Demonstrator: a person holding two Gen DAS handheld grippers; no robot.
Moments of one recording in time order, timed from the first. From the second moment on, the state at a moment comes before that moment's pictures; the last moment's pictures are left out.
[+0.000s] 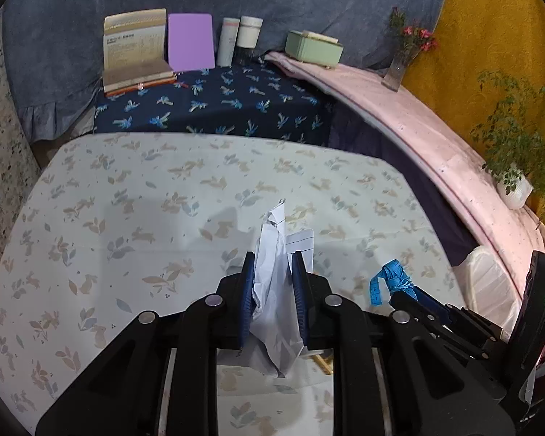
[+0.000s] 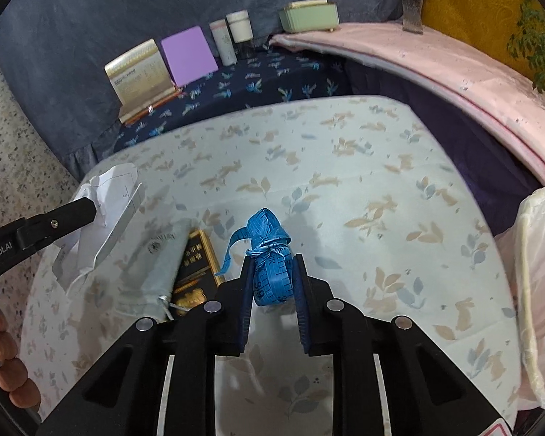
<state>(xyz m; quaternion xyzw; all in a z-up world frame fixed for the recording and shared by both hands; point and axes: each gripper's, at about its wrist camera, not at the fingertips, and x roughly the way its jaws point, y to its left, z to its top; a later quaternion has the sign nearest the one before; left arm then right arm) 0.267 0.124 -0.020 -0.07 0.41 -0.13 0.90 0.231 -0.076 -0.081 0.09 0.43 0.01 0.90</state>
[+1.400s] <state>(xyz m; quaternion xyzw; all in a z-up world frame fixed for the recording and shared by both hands) 0.144 -0.174 0.047 0.02 0.39 -0.36 0.85 0.059 -0.321 0.006 0.21 0.29 -0.15 0.92</state>
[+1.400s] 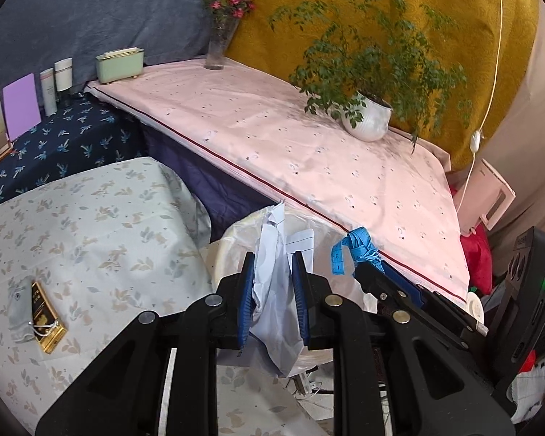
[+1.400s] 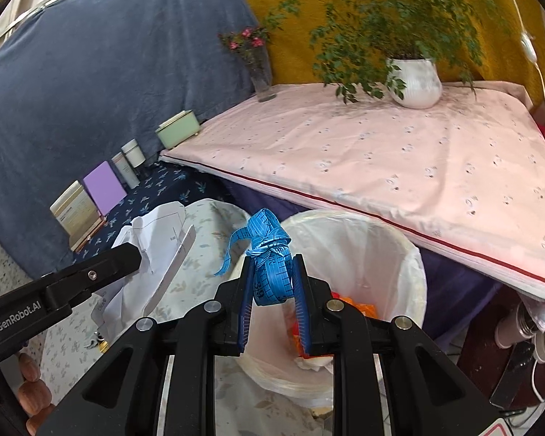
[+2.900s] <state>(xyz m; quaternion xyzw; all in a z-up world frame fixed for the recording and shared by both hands) 0.164 -0.093 0.045 -0.02 0.37 -0.24 0.90 0.072 -0.269 0.017 0.18 0.29 -0.11 0.93</state>
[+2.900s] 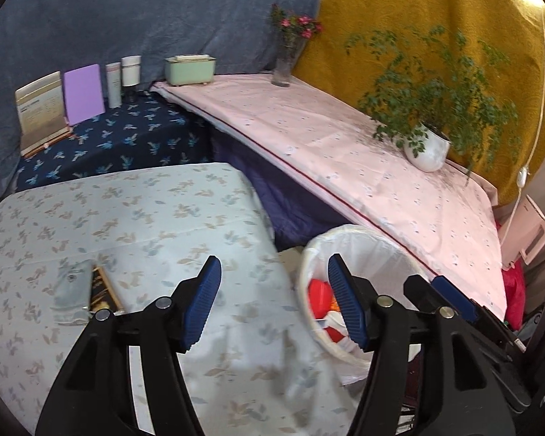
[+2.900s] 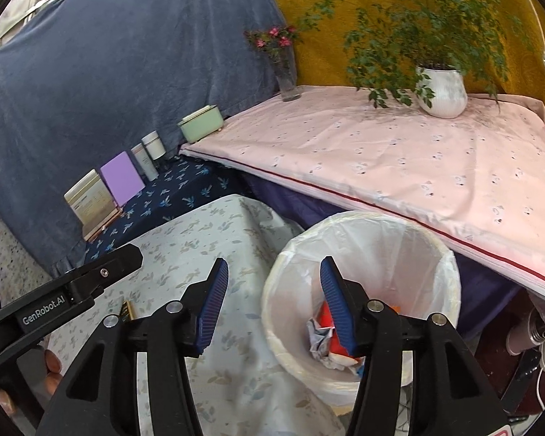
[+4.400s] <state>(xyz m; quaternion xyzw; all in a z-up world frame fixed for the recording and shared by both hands) 0.246 0.104 -0.079 -0.08 0.48 -0.07 0.87 0.190 -0.066 -0.075 0.10 0.42 0.03 0.90</state>
